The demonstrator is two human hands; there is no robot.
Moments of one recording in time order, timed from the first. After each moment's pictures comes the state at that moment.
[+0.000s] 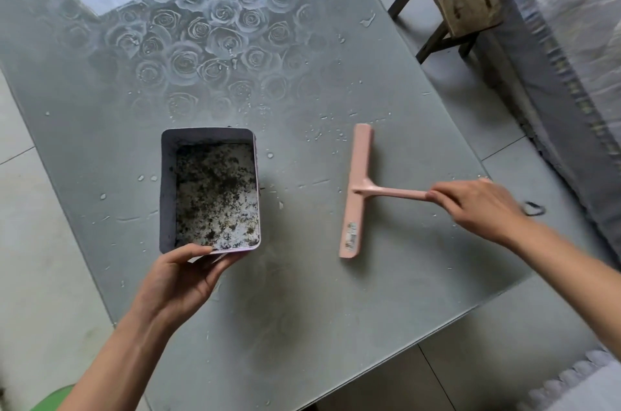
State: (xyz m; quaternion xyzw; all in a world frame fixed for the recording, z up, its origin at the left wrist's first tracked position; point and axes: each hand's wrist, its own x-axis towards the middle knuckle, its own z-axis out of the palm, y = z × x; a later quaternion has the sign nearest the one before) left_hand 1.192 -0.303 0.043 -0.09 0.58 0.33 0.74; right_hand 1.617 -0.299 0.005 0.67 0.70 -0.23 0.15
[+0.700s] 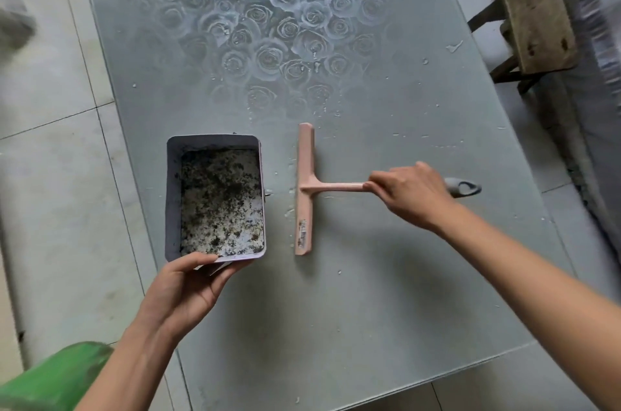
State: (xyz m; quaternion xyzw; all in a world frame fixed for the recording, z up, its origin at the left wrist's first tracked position) left_hand 1.111 -0.323 0.053 -0.16 0.58 0.38 0.70; right_hand 1.436 -0.208 0.008 0.52 0.82 -0.18 0.18
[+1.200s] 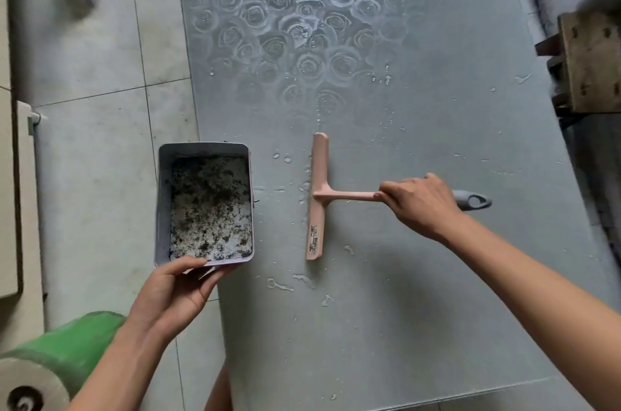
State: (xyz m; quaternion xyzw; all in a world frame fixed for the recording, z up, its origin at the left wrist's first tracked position) left_hand 1.010 -0.355 0.060 -0.21 0.59 0.42 0.66; right_hand 1.347 -0.205 0.018 0.48 0.84 -0.16 0.22
